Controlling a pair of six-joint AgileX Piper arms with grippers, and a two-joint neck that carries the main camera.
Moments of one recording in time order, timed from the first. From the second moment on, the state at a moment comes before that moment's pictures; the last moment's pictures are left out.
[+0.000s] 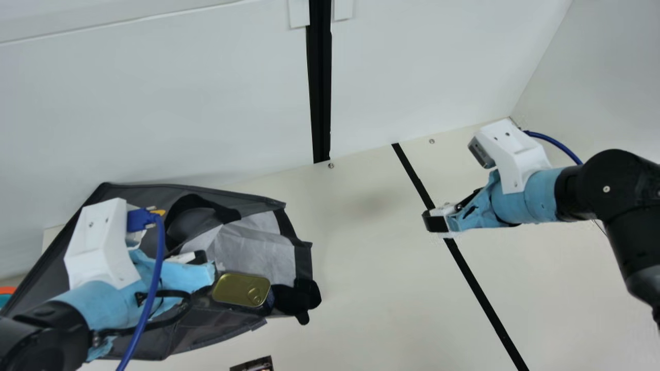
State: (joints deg) left arm -33.5 84.5 -77.7 -4.6 45.3 -22.3; right arm -19.7 78.2 -74.5 22.0 62.5 -34.8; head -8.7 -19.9
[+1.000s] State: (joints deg) left arm -33.5 84.5 -77.7 -4.6 45.3 -22.3; right arm -11.6 86.2 -70.4 28.0 55.5 -39.7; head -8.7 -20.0
